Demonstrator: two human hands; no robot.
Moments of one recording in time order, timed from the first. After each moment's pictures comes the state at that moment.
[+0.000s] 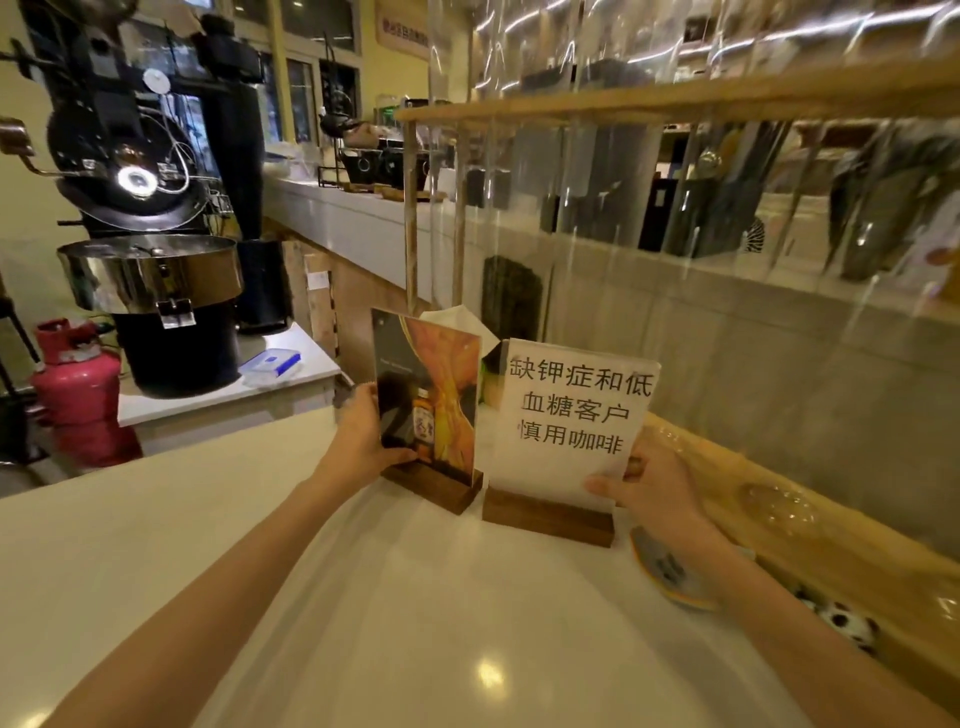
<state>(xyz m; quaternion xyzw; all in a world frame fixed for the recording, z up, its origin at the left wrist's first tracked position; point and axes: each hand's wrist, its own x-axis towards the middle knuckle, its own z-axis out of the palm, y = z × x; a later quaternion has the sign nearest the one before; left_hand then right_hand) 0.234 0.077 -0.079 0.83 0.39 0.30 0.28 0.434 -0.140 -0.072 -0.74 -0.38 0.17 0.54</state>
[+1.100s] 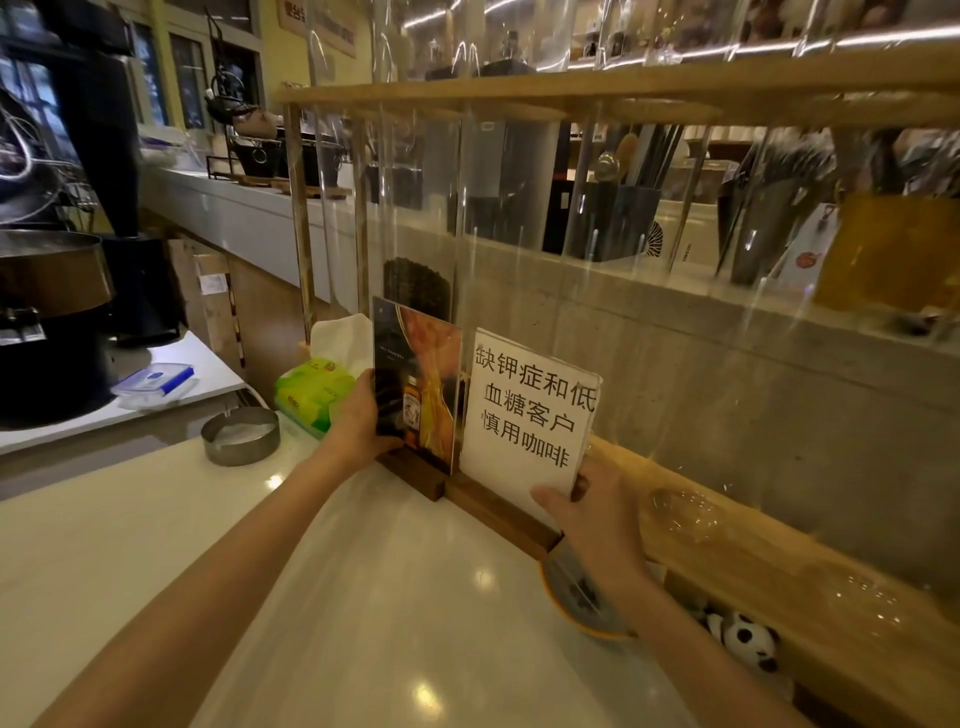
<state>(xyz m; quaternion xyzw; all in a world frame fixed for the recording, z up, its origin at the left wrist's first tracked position) 0.361 0.087 -0.080 0.86 0.29 0.31 0.29 0.458 -0.150 -0.089 -0.79 -0.31 0.03 0.53</state>
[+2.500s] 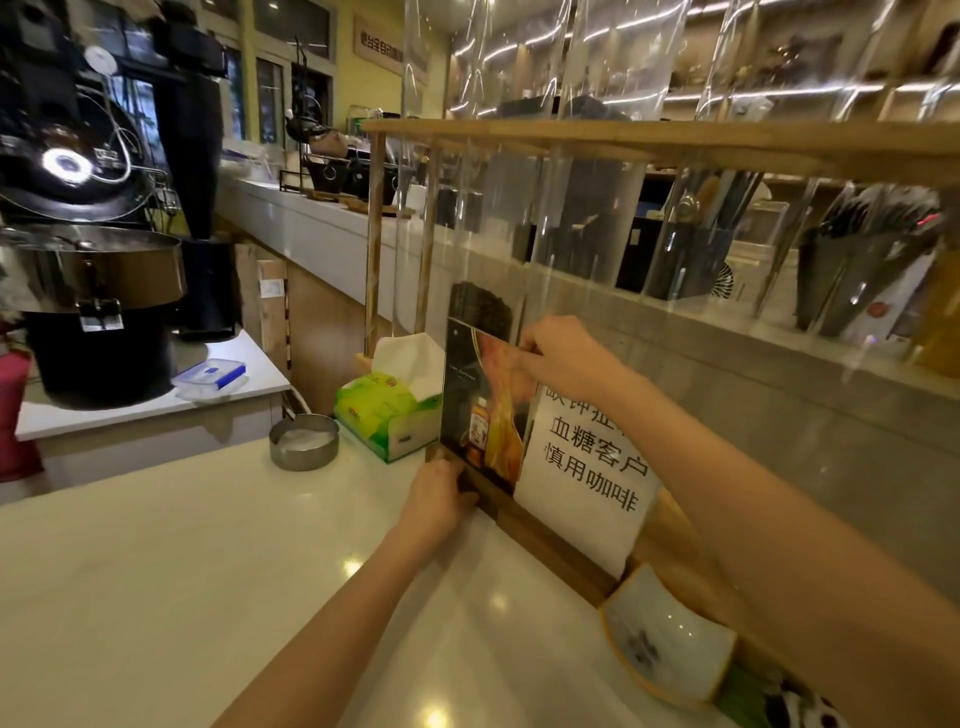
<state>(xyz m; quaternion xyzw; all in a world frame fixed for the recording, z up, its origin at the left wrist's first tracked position) 0.362 0.057 -0.117 0.86 0.34 0.26 0.29 0.461 -0.026 0.057 -0.79 -0.59 -0.05 0.18</state>
